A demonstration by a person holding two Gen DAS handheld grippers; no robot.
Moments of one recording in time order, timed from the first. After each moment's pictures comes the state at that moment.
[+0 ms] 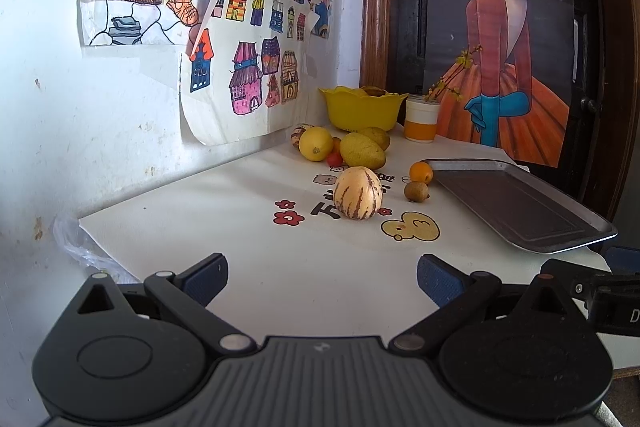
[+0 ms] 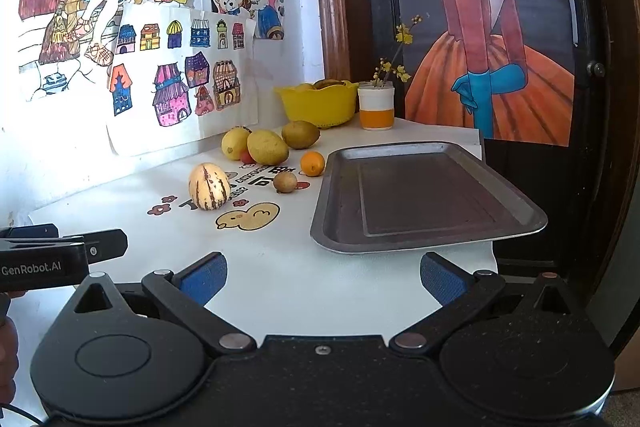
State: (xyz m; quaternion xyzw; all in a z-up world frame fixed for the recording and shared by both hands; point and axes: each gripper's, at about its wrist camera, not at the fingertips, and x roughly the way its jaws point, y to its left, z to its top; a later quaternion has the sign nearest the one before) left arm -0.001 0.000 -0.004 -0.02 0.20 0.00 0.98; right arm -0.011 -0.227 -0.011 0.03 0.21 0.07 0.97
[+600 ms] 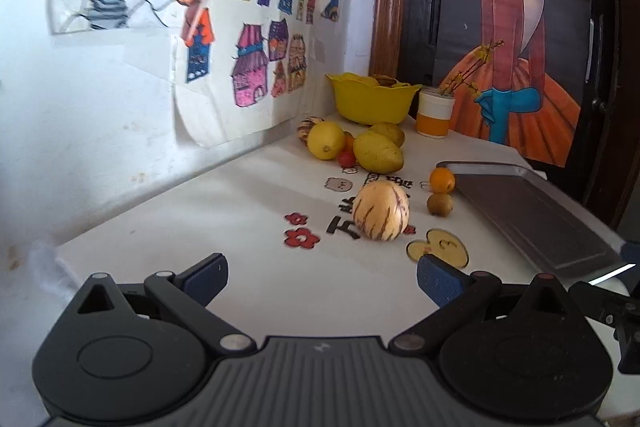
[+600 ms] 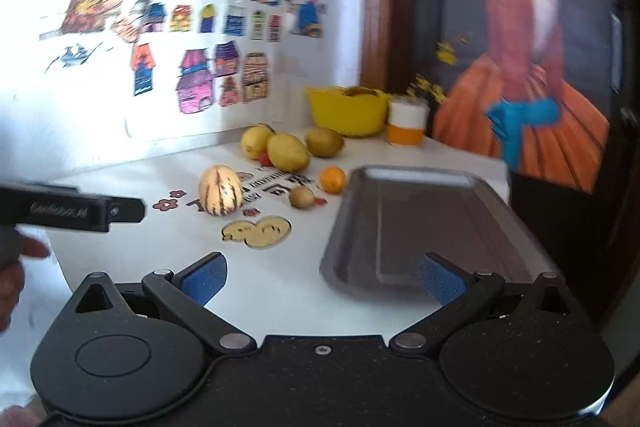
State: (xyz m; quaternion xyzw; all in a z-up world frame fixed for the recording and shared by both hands) left arm 0.057 0.022 0.009 -0.04 0.24 -0.01 0.97; right arm 0.027 -0.219 0.010 -0.05 0.21 0.13 0.97
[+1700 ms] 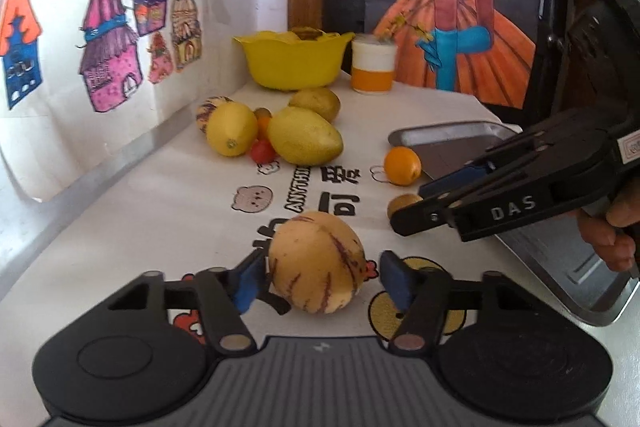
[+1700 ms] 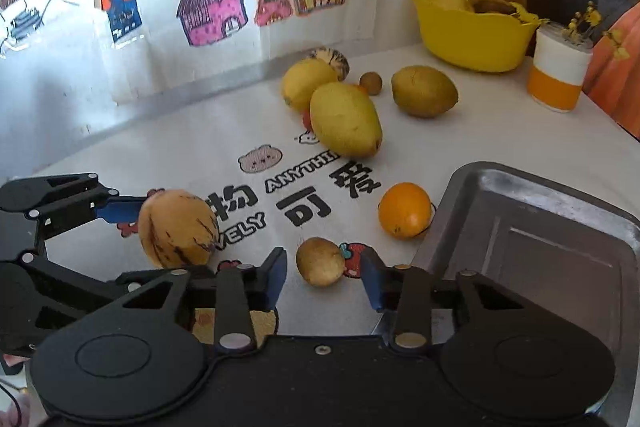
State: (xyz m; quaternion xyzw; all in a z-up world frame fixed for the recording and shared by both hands) left arm 0.176 -0.018 -0.009 0.03 0.30 -0.11 0.95; right arm 0.260 -0.193 -0.002 -0.07 0.39 0.31 0.86
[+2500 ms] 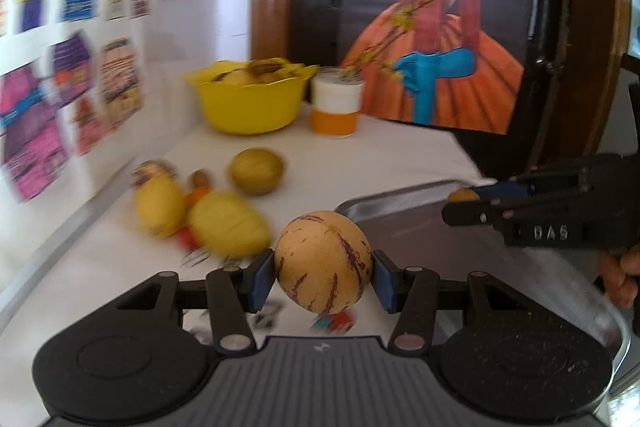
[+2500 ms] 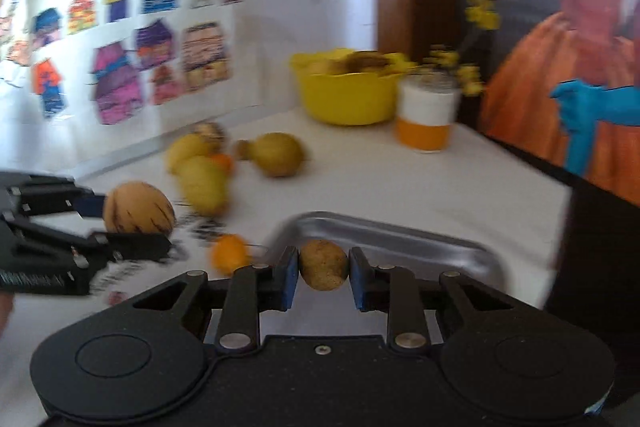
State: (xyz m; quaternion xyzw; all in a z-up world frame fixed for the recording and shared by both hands) left arm 0.242 -0.083 0.040 0.01 0.29 -0.14 0.95; right arm 0.272 -0.303 0.041 -0.06 0.31 0.21 0.93
